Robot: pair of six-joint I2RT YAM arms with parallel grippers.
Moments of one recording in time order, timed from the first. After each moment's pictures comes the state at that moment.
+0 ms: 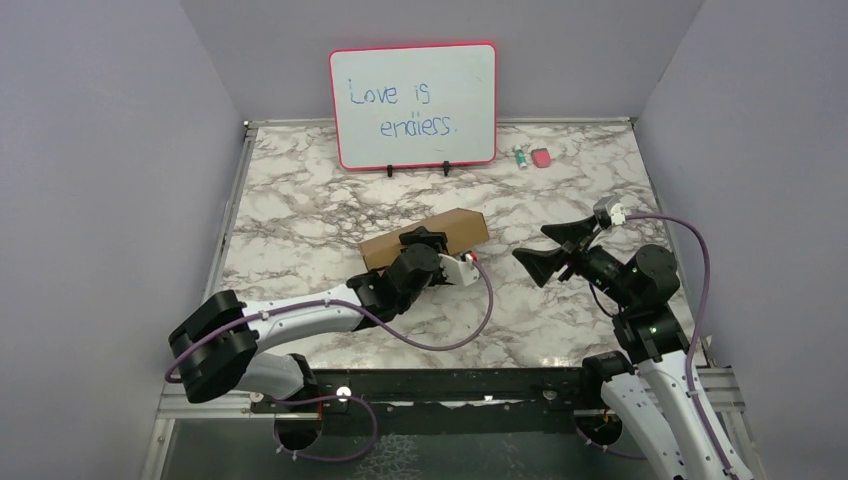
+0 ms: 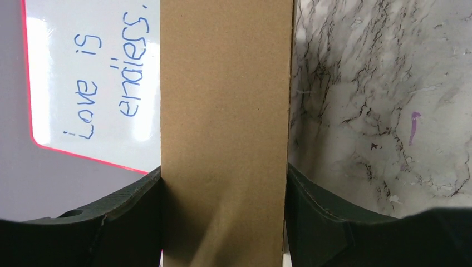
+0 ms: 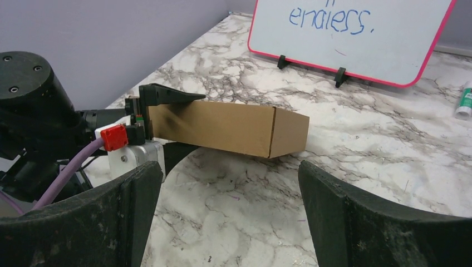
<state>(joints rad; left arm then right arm) -1.02 1.33 0.72 0.15 -0.45 0.79 0.22 0.51 0.56 -0.05 -0.57 0.25</state>
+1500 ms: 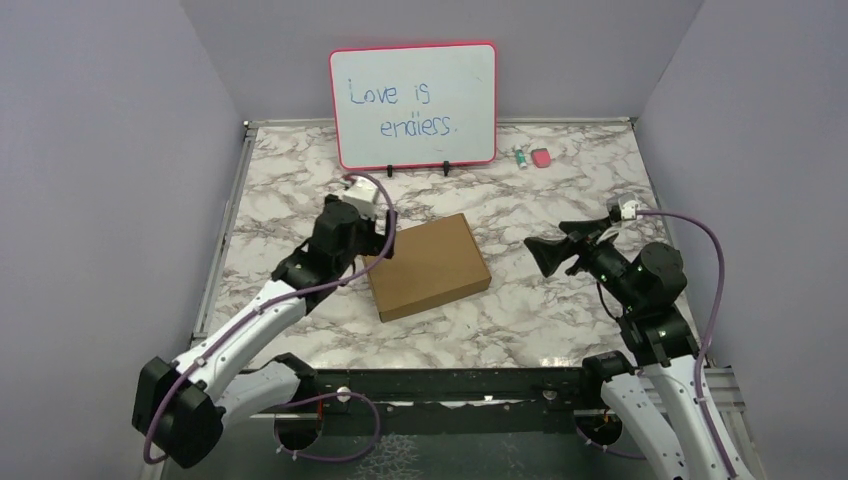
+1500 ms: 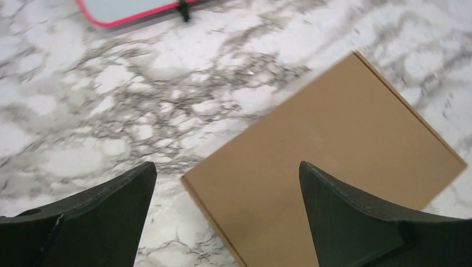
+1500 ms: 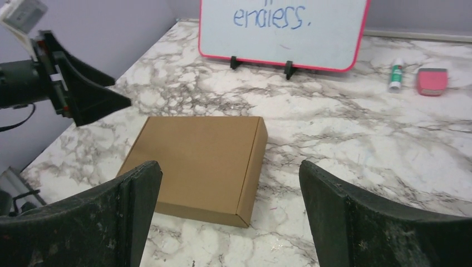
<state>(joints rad) -0.63 1.05 0.74 -0.13 -0.22 -0.08 0.22 0.49 0.62 -0.17 -0.40 0.24</state>
